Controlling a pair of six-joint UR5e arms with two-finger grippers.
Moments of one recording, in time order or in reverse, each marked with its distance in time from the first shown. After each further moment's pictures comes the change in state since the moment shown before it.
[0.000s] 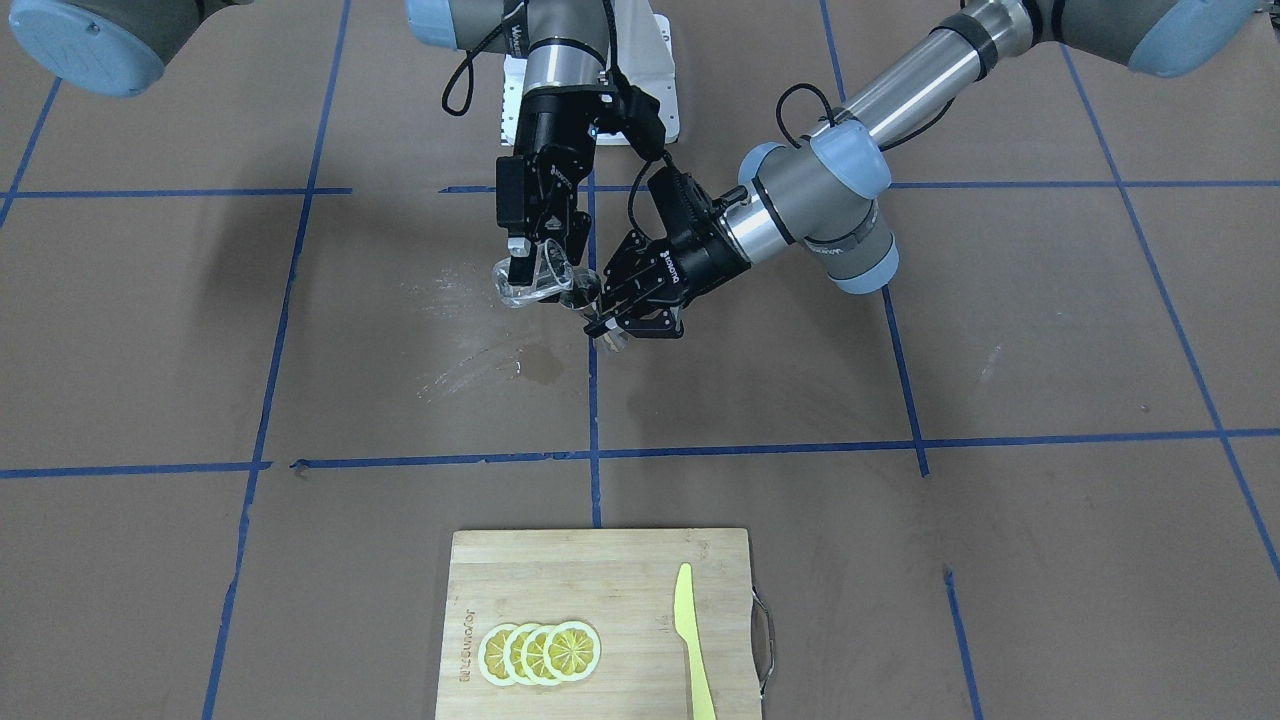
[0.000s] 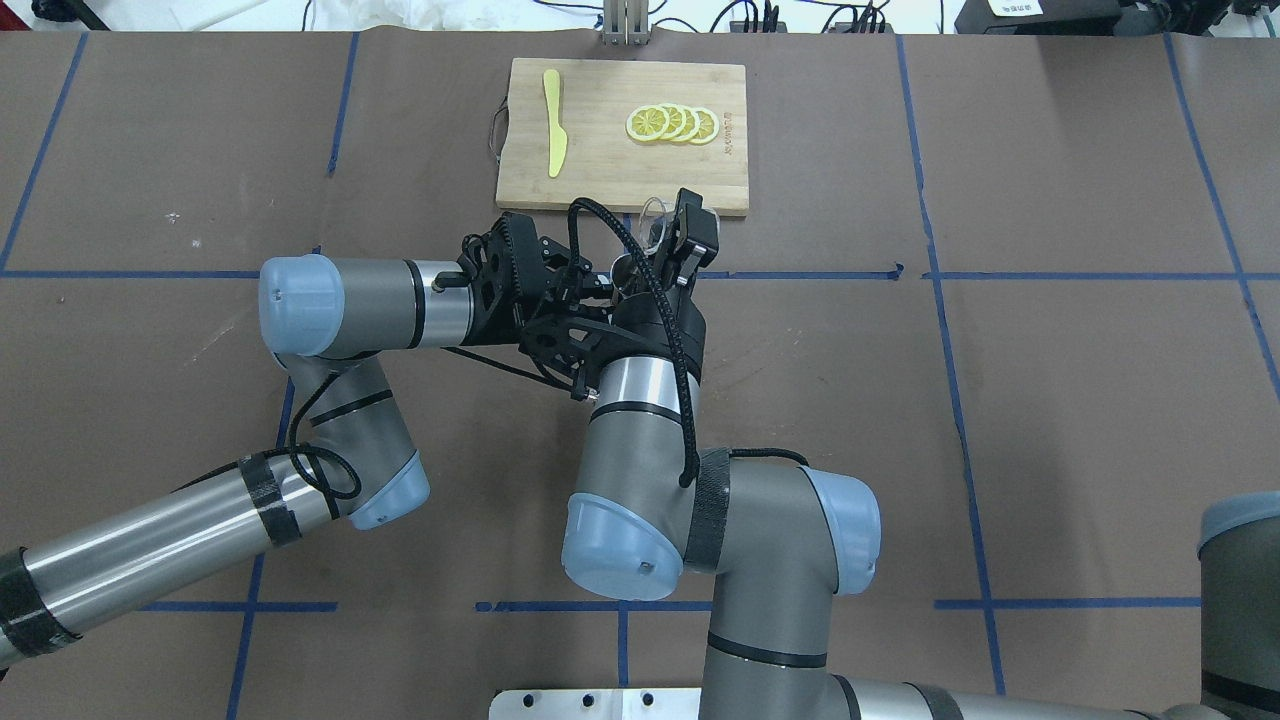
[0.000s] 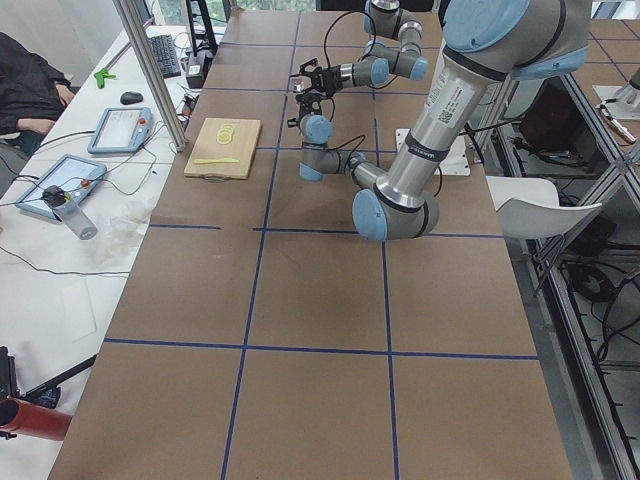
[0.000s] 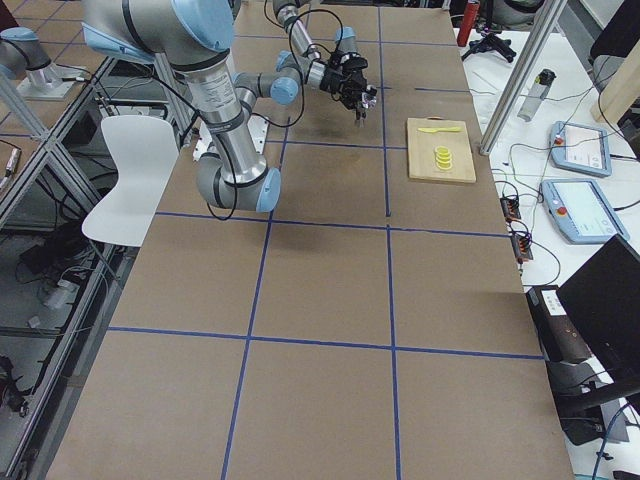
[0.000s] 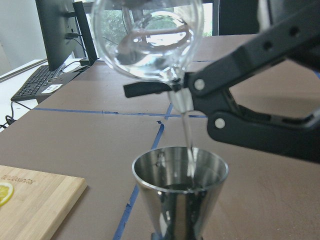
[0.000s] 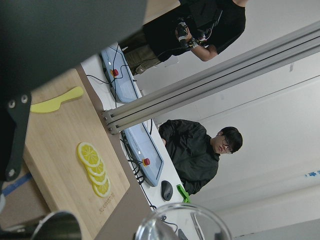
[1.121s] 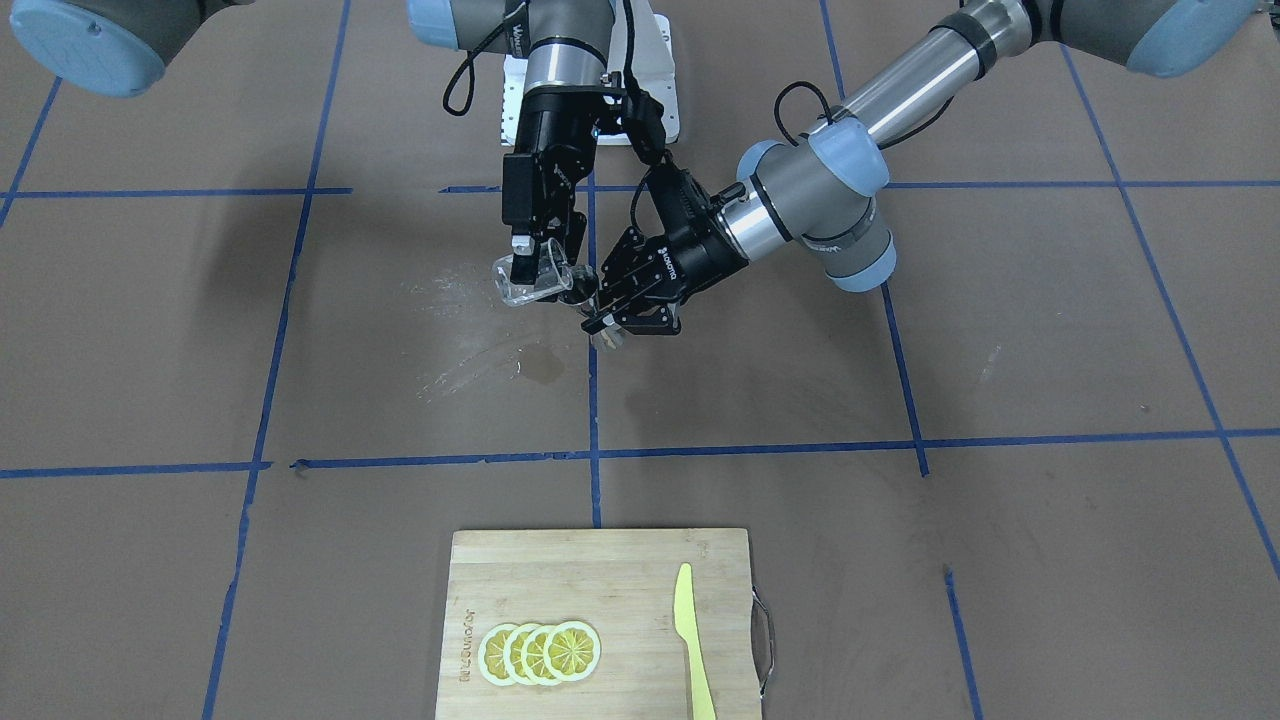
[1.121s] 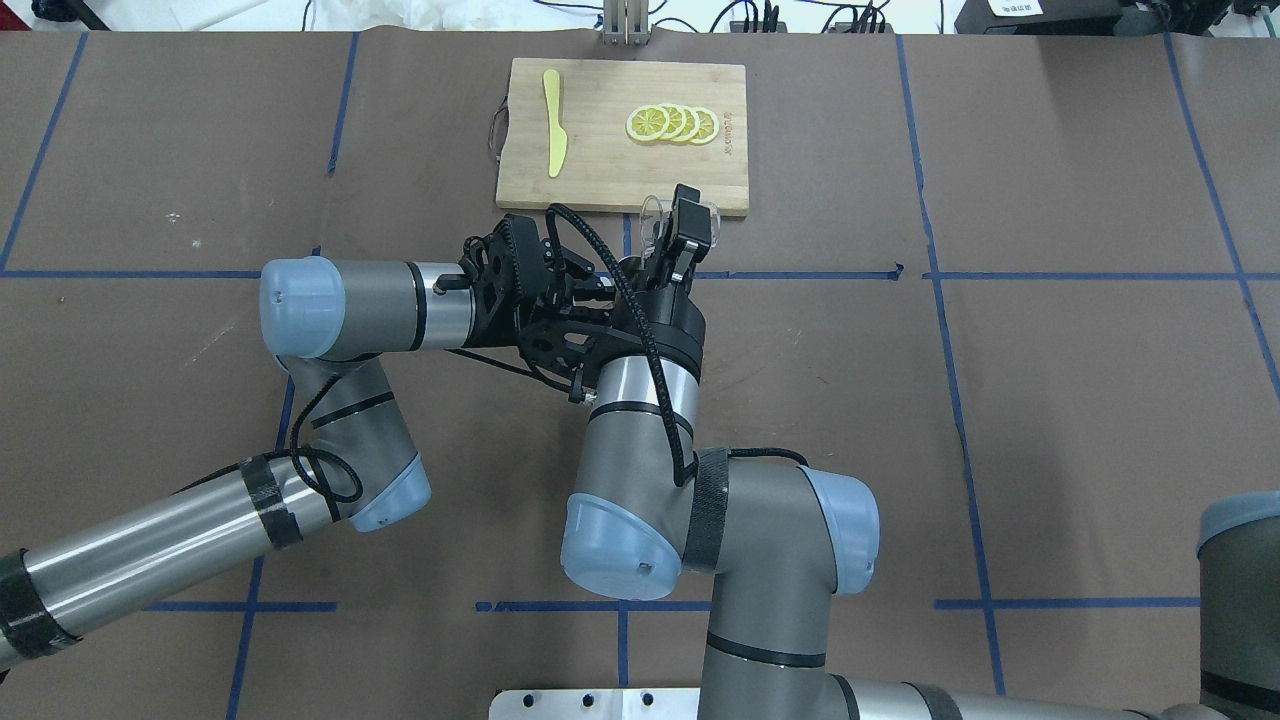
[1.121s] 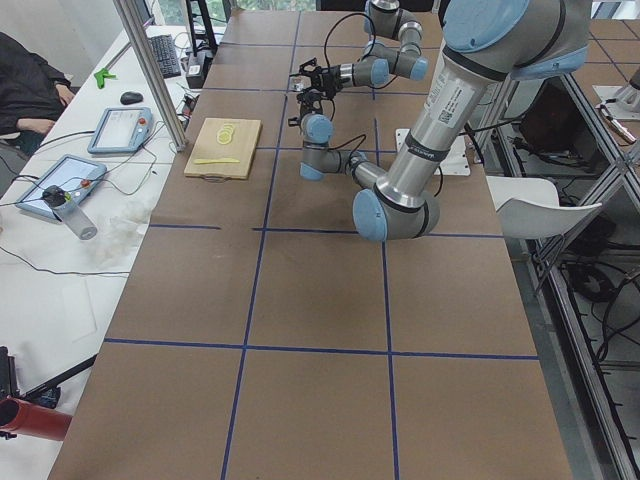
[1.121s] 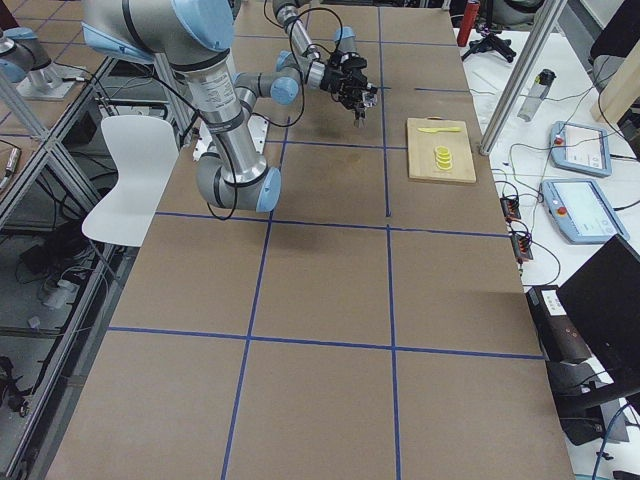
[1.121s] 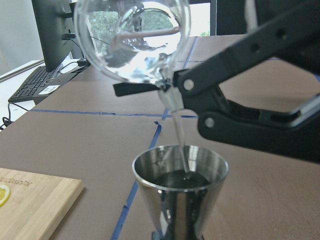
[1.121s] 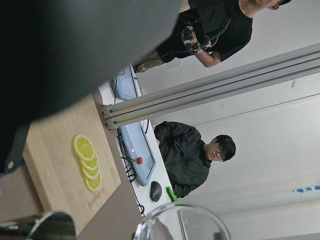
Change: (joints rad) left arm 0.003 0.000 -0.006 0.000 0.001 0.001; right arm 0.000 0.001 -0.002 -0.002 -0.016 -0.099
